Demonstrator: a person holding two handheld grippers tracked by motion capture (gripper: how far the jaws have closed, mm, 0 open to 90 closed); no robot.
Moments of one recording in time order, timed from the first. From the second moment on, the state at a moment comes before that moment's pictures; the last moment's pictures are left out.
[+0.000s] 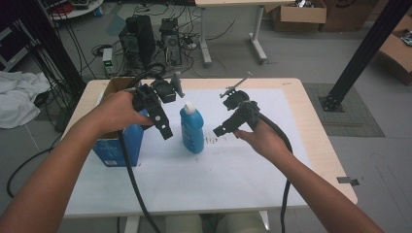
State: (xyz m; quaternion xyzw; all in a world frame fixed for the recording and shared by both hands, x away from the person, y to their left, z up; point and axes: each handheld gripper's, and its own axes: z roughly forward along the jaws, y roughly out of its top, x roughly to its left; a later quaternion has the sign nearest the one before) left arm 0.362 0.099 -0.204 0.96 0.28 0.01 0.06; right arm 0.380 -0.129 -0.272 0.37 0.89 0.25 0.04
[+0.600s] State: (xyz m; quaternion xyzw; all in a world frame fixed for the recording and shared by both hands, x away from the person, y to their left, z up) left arm 0.358 0.107 -0.204 0.96 0.28 0.01 0.05; right arm 0.375 -0.102 -0.290 0.40 0.86 0.31 0.06
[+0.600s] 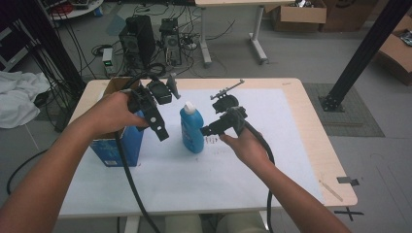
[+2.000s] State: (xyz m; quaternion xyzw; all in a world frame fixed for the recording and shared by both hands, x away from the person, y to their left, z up) left arm 0.360 0.115 -0.211 0.96 0.28 0.01 0.06; right arm 0.387 -0.056 -0.323 0.43 0.84 0.33 0.09
